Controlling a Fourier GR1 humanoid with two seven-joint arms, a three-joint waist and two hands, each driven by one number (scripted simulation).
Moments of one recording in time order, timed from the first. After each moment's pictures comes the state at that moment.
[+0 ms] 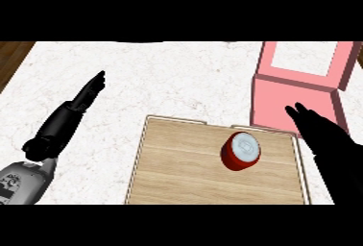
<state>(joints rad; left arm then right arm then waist) -0.25 0.54 -0.31 -1.55 0.17 0.06 -0.08 -0.30 -0.76 0.49 -2.28 0.38 0.23 1.16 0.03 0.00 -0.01</state>
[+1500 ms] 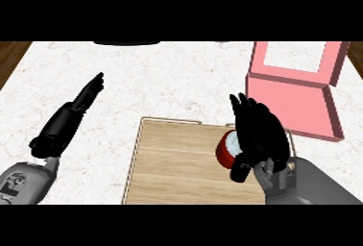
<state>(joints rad) -0.24 0.50 -0.27 -1.50 0.14 0.05 -0.11 -0.55 -0.40 0.65 -1.78 0.51 0.31 1.23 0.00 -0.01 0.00</state>
